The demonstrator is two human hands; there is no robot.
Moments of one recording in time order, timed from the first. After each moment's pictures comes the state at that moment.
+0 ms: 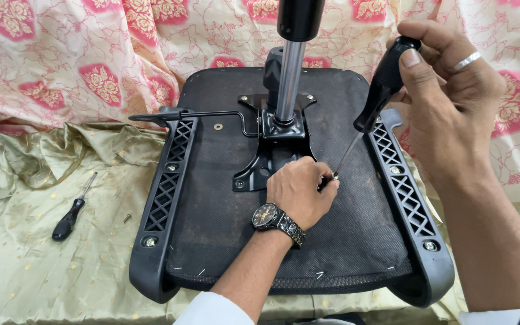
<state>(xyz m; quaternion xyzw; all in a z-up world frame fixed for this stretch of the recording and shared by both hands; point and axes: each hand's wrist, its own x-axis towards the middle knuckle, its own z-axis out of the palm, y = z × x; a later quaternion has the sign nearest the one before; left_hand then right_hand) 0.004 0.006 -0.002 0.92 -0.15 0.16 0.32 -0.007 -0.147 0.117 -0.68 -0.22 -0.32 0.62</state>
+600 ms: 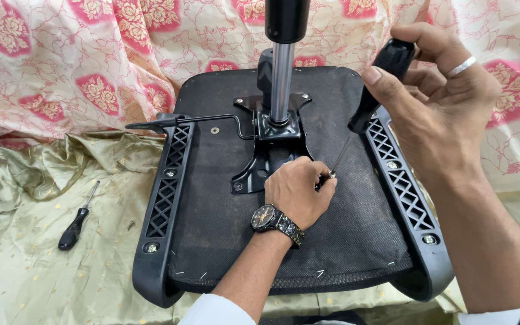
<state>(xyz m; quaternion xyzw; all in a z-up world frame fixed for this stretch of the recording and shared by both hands) 0.004 0.005 -0.002 0.92 -0.16 0.17 0.31 -0.013 -0.145 0.113 -0.72 -0.22 -0.36 0.55</state>
